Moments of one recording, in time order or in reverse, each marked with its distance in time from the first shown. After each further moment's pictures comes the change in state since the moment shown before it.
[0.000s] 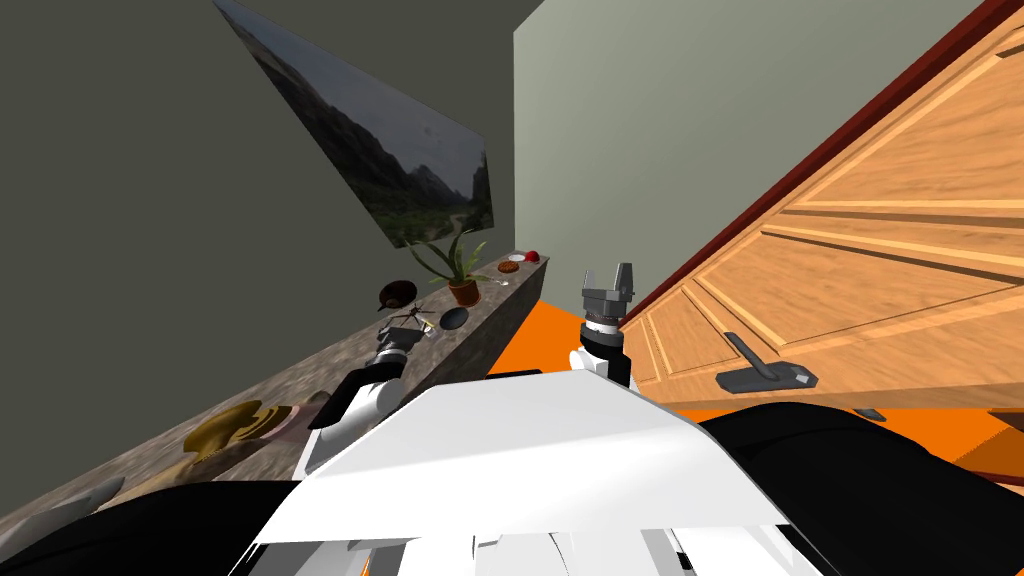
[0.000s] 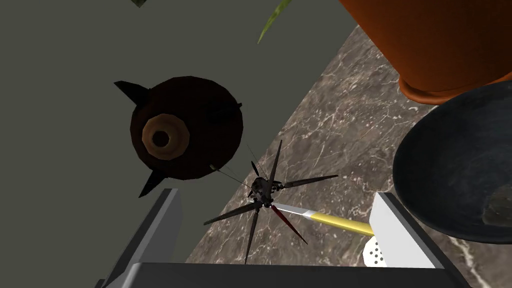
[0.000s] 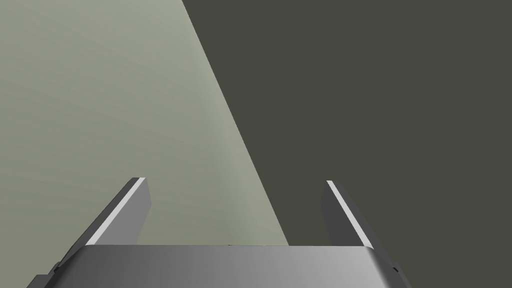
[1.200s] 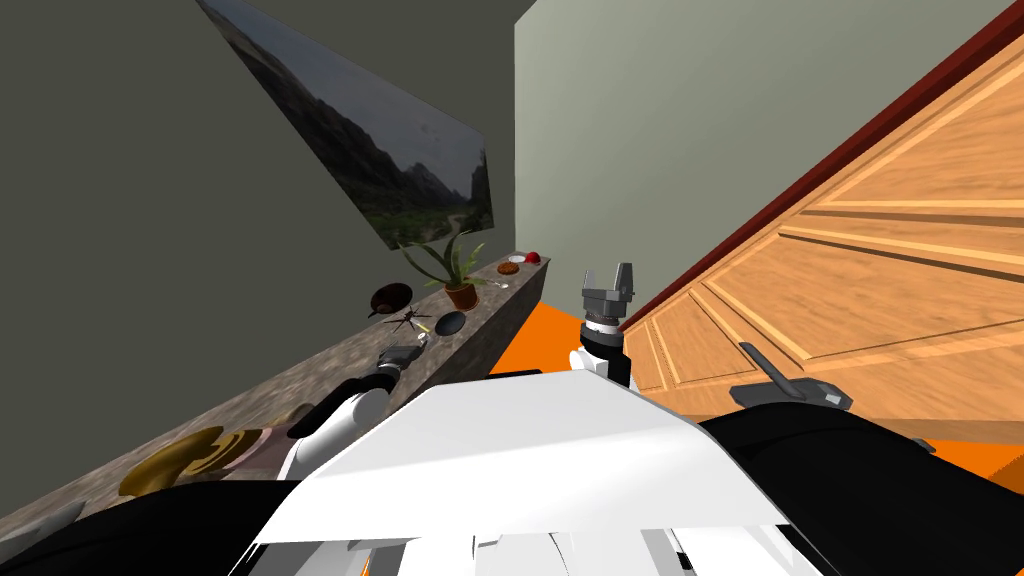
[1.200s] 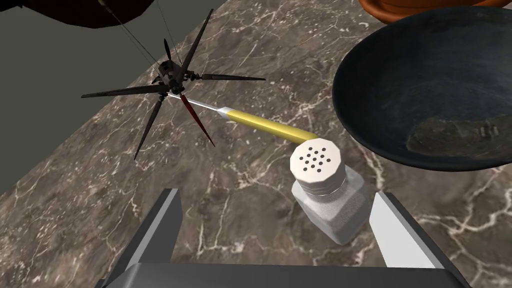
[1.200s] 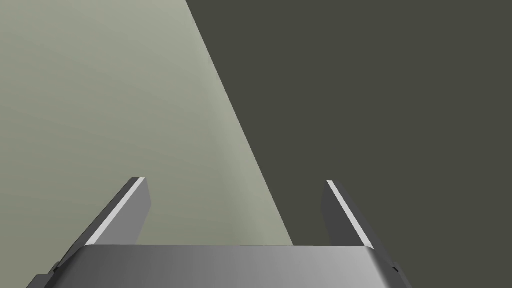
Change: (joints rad) left arm 0.014 -0.007 0.120 0.082 0.165 0.300 0.198; right arm 0.000 0.000 0.000 0.000 0.000 0.000 0.000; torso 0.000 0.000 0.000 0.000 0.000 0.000
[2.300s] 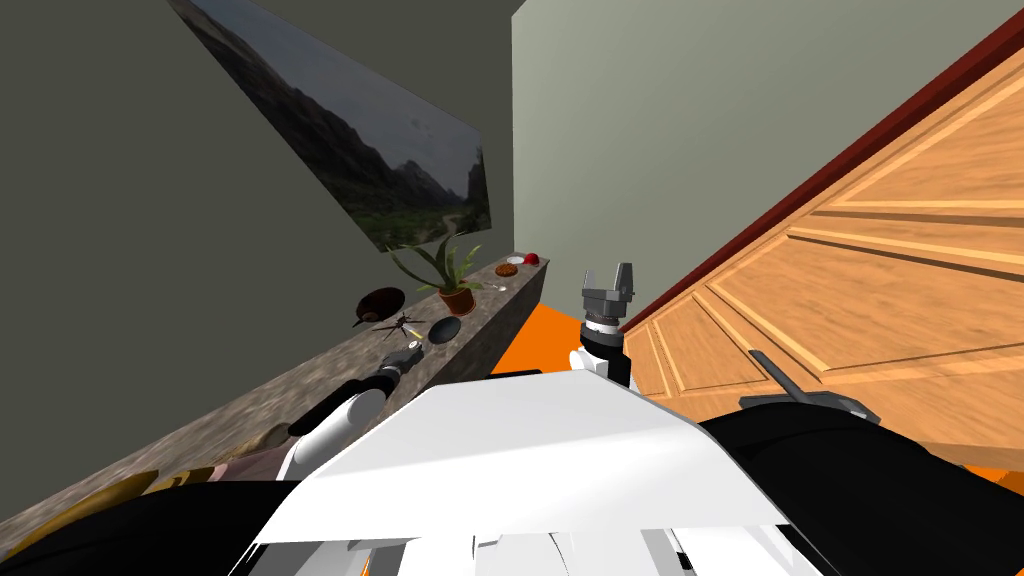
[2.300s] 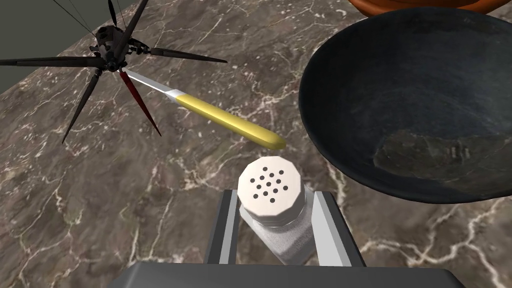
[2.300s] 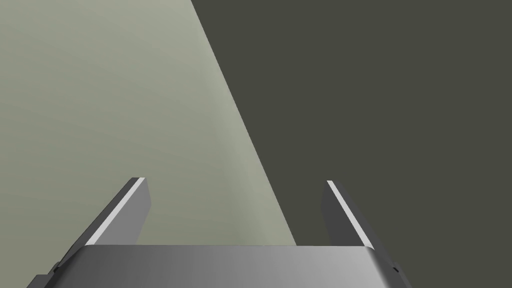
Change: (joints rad) left arm -0.018 0.008 0.031 0.049 0.058 0.101 0.072; right arm 0.000 0.000 0.000 0.000 0.000 0.000 0.000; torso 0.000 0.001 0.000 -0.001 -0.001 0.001
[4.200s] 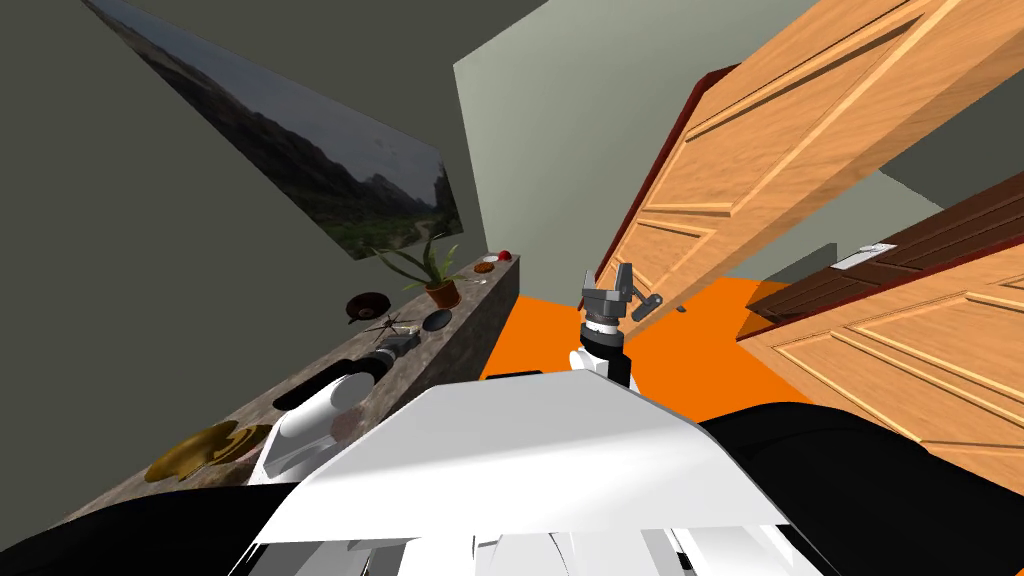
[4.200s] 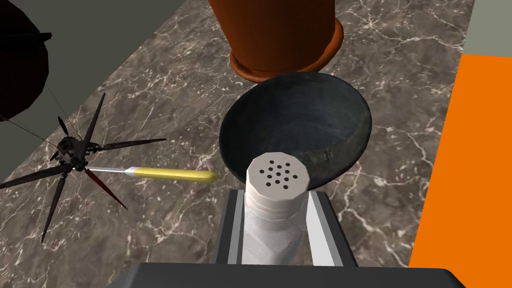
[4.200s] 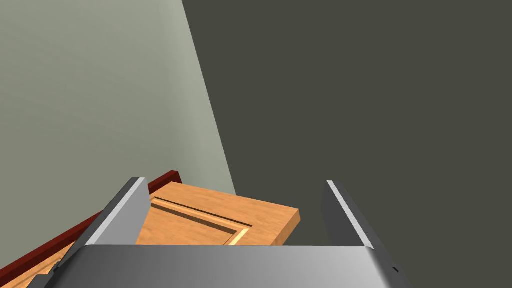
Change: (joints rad) left arm -0.111 0.148 0.036 -0.015 0.086 0.086 0.027; right arm 0.000 0.000 0.000 0.000 0.000 0.000 0.000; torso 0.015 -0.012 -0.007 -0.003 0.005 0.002
